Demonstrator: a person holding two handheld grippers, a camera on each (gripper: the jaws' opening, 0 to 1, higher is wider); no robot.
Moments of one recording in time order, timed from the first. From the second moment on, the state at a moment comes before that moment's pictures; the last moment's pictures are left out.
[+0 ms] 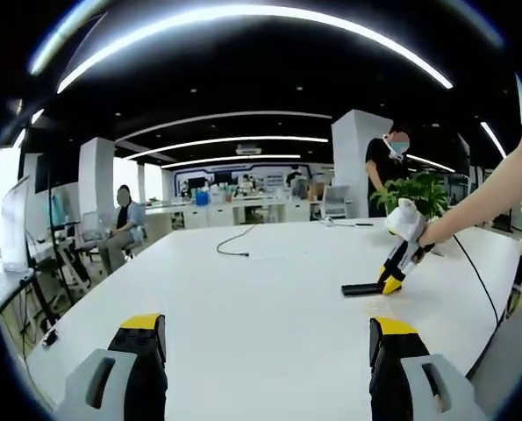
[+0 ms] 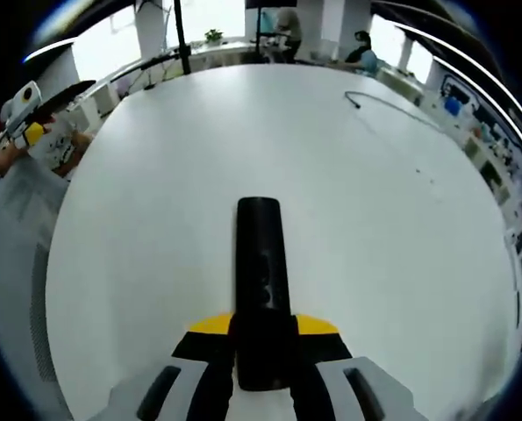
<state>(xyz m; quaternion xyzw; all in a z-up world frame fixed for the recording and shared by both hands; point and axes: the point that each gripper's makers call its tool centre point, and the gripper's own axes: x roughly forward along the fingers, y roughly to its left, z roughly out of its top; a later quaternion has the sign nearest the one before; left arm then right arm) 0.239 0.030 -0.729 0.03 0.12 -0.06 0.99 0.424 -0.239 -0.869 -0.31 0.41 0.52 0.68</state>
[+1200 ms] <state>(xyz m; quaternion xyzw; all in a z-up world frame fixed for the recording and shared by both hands) 0.241 0.034 -0.734 0.03 0.13 -0.05 0.99 0.477 -0.244 -0.868 -0.35 0.43 0.53 0.64</state>
